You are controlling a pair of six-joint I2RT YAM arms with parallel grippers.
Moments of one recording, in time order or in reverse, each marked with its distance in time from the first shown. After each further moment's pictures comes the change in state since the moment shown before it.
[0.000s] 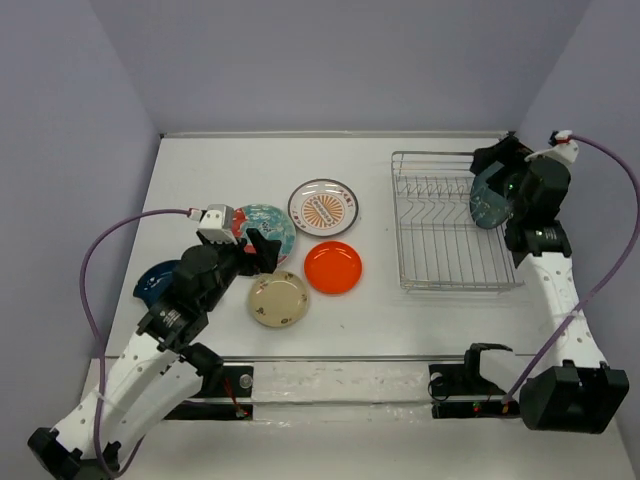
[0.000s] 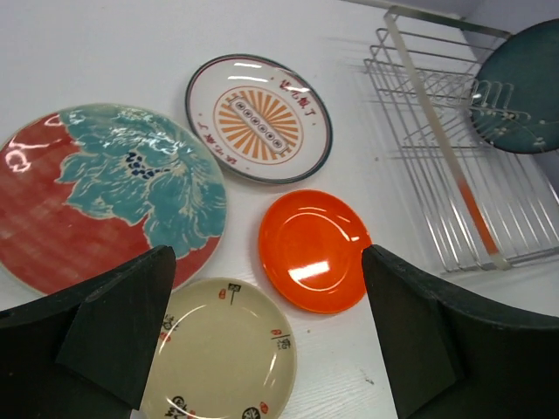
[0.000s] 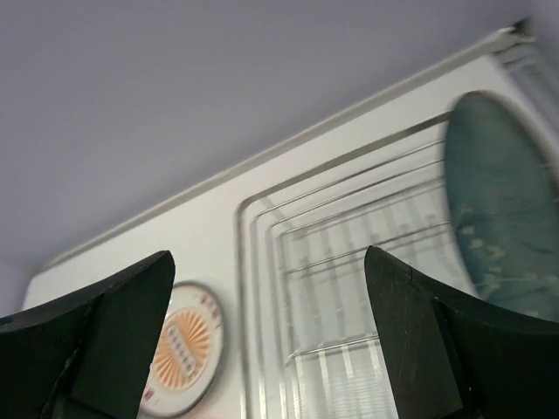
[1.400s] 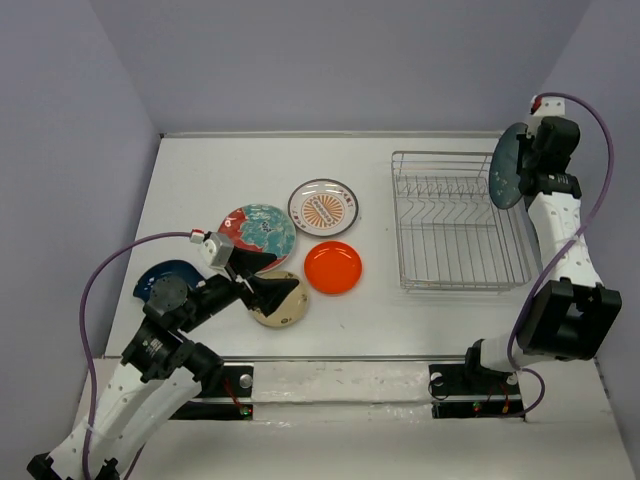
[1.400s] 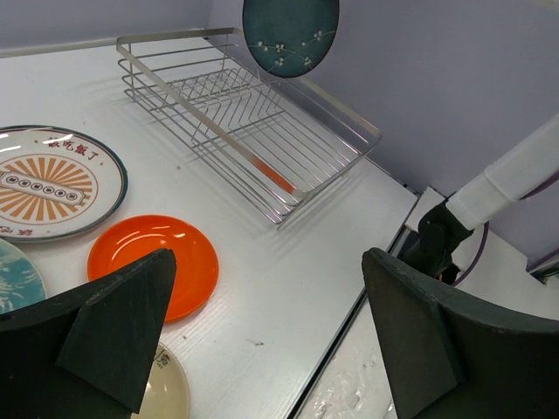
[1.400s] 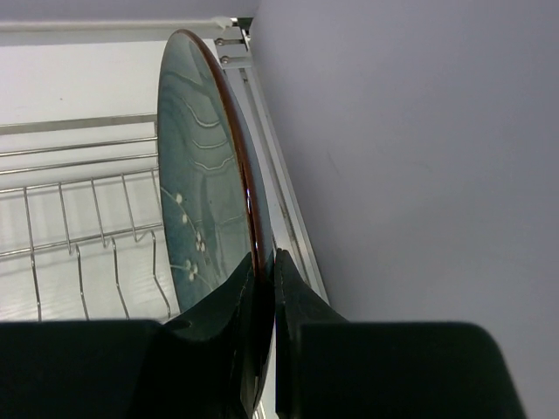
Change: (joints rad) left arm -0.024 -0.233 -0.078 0.123 0.511 0.029; right arm -0.090 0.364 0.331 -0.212 0.180 -0.753
